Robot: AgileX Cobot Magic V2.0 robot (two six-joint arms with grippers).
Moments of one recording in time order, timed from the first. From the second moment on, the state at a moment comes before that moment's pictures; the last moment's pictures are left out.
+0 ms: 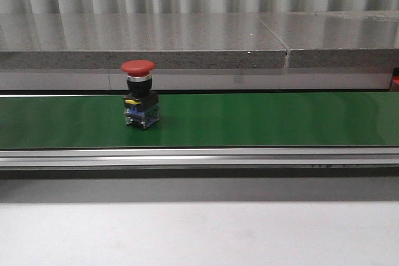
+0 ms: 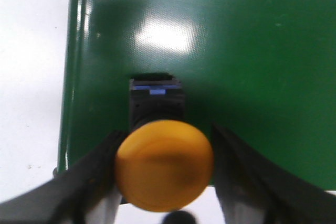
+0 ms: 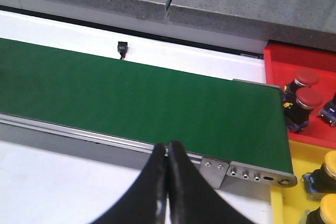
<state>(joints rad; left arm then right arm) 0.16 1.71 -1.38 -0.16 1.17 0.05 -0.06 0.25 -0.49 0.25 0.69 -0.30</state>
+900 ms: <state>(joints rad) -0.16 1.34 -1.28 -0.18 0.92 0.18 -0.06 0.25 -0.49 0.25 0.69 -0.30</state>
